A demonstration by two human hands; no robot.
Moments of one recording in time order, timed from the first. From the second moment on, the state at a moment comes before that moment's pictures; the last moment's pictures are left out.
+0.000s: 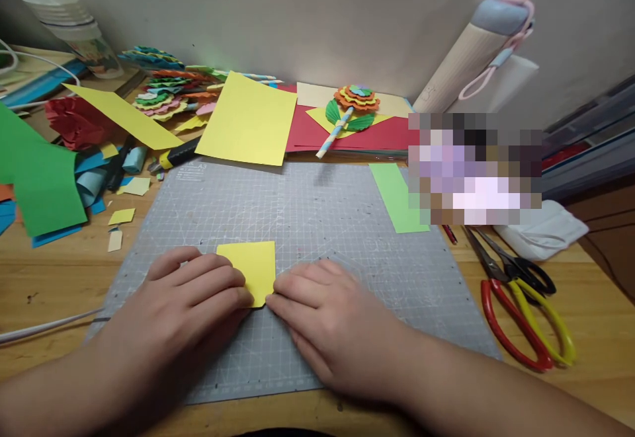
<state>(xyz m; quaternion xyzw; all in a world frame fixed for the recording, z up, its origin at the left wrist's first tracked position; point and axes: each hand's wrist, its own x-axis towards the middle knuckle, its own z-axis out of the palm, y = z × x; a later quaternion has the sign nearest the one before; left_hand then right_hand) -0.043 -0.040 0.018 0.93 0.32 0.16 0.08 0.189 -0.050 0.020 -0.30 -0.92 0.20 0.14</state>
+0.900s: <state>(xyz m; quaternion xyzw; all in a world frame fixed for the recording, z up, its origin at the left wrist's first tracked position) -0.018 -0.040 0.015 0.86 0.43 0.16 0.21 0.196 -0.053 0.023 -0.28 -0.94 0.19 0.08</state>
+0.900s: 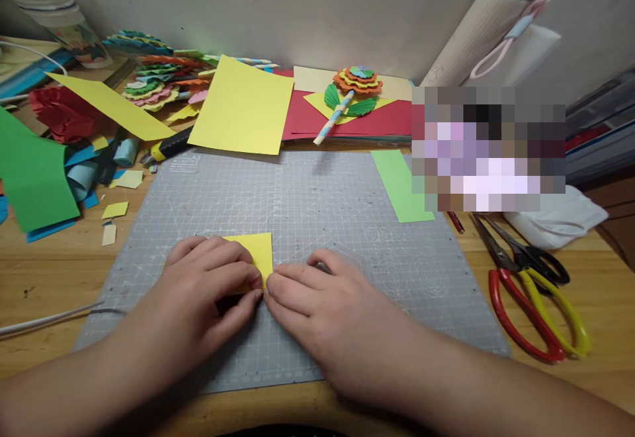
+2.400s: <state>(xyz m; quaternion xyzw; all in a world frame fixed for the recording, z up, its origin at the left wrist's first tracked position) -0.020 -0.035 0.019 0.83 0.49 0.12 0.23 0.190 -0.060 0.015 -0.31 -0.94 0.11 0.10</state>
